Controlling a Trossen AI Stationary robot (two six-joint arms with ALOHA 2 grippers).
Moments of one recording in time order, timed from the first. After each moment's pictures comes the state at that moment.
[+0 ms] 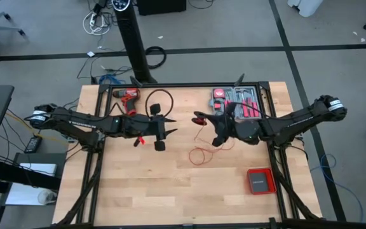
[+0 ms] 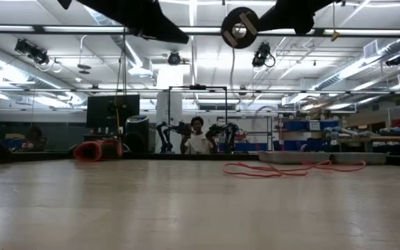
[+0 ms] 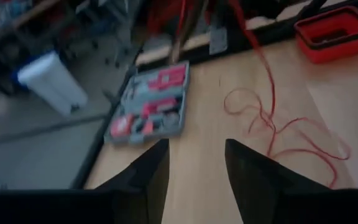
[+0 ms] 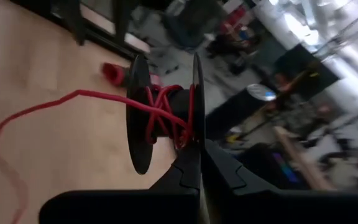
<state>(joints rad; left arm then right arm) -0.07 1.25 0.84 0.07 -0.34 0.28 0.25 1.17 0.81 0.07 0.83 -0.51</state>
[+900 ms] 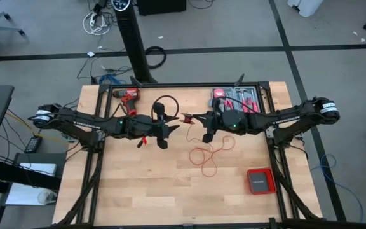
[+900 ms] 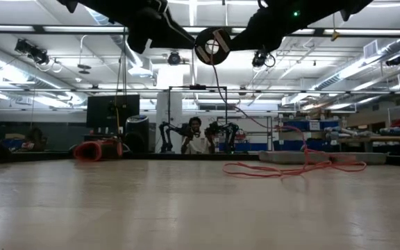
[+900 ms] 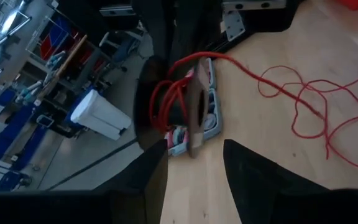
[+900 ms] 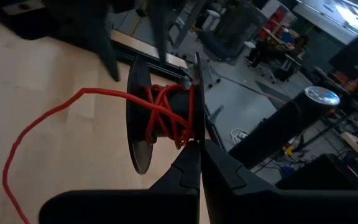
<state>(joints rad) -0.07 1.31 0.84 0.17 -0.43 0.62 0.05 1.33 0.81 0.26 0.46 -0.44</state>
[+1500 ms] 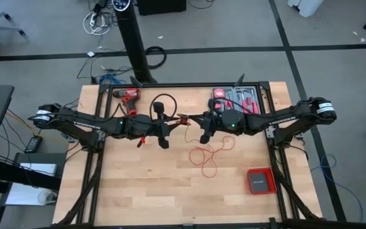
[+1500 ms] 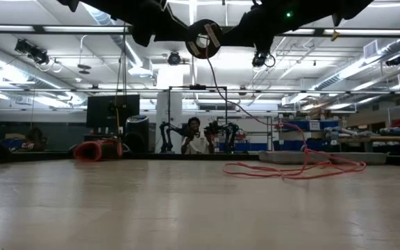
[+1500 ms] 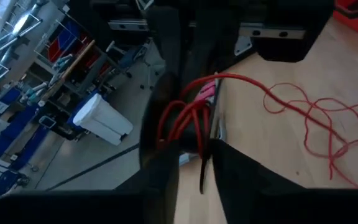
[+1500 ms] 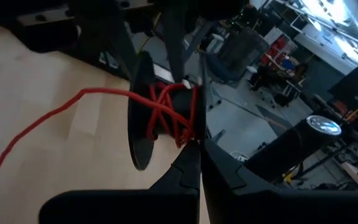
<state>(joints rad) -0.07 1.31 0.84 0.23 -0.44 0.59 0.04 1.38 0.81 0.40 0.41 -0.53</state>
